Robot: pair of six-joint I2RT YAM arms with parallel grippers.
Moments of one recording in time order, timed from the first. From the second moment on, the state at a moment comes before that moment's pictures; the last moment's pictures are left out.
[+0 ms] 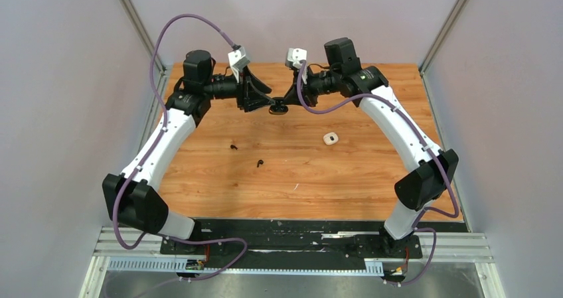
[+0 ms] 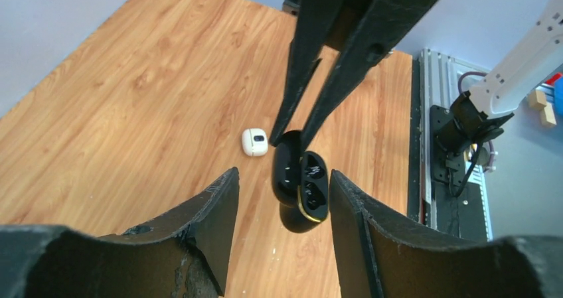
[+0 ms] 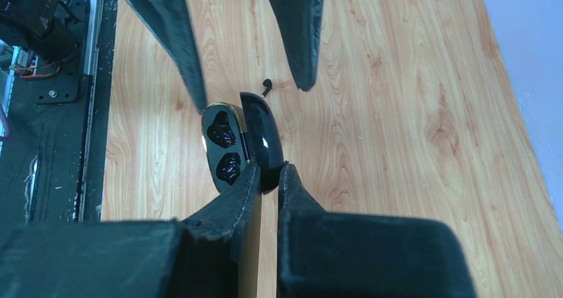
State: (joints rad) left arm -0.29 1.43 1.38 -0.18 1.05 0.04; right arm 0.50 1.72 1.86 -0.75 -0.83 -0.55
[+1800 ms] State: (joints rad) left arm -0.29 1.52 1.40 -0.24 1.15 0.05; right arm 0.54 1.72 1.93 -0.76 -0.75 -0.49
